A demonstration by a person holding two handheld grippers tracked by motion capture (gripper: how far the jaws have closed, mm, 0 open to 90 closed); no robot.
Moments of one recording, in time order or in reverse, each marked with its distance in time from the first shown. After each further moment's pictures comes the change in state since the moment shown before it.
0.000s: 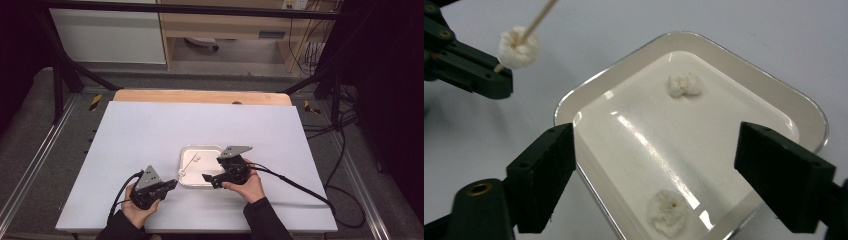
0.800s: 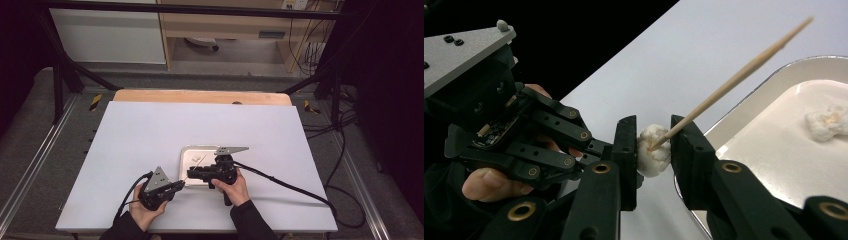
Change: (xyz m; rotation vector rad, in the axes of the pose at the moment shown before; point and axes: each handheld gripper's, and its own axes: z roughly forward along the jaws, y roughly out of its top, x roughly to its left) left arm -0.015 0.007 0.013 -0.006 -0.012 0.045; right arm 0.017 0.007 0.020 -0.179 0.369 0.272
